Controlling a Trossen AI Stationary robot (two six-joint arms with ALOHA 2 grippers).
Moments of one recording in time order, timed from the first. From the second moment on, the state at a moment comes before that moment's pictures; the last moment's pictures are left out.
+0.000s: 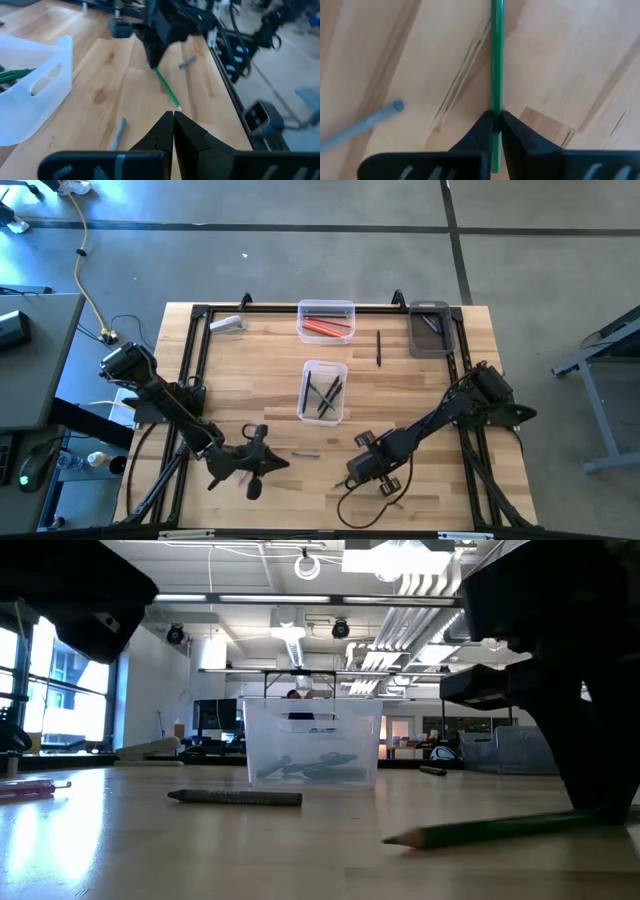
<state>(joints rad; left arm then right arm) -0.65 1.56 0.54 0.59 -0.66 -0.50 0.51 1.94 1.22 -0.66 -0.04 0.06</state>
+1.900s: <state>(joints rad) -0.72 1.56 0.44 0.97 -0.83 -0.71 0.60 1.80 1.11 -0.10 0.46 0.72</state>
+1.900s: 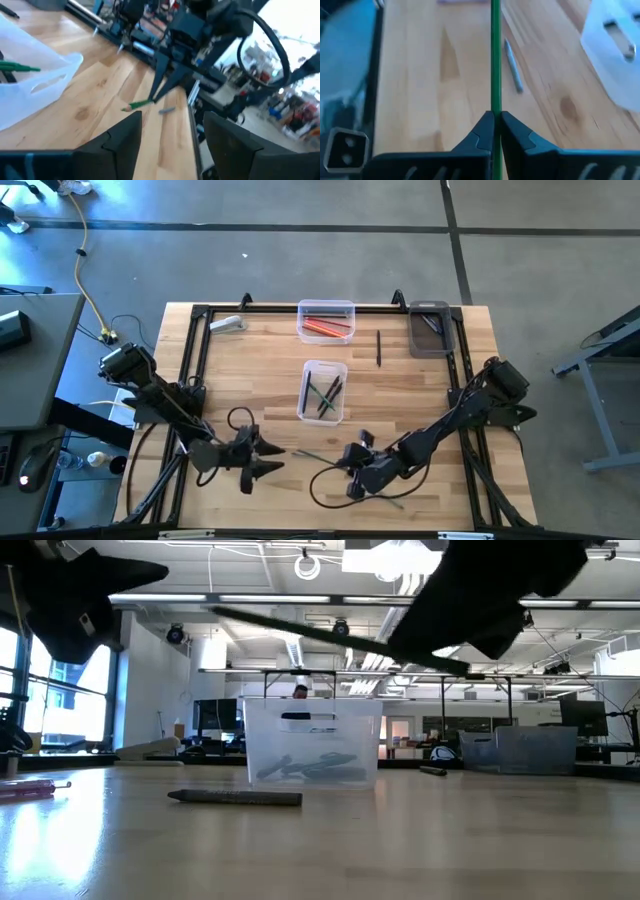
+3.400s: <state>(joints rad) -0.65 1.56 0.60 1.17 -0.77 -0.08 0.58 1.80 1.11 0.38 0.55 0.32</state>
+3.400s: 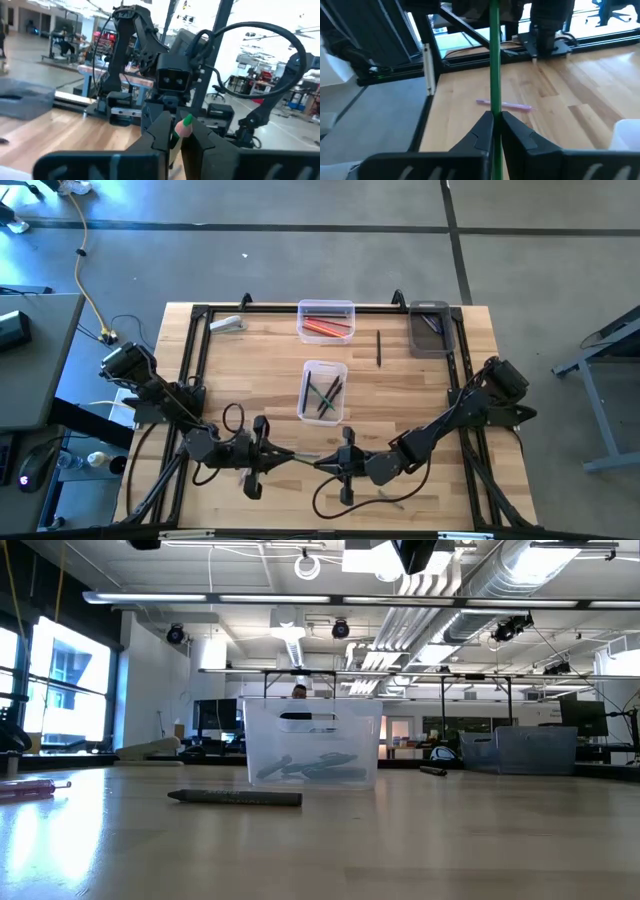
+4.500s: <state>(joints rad) -0.14 1.33 0.60 0.82 -0.57 0.11 0.67 1.71 1.11 -0.19 0.79 0.36</state>
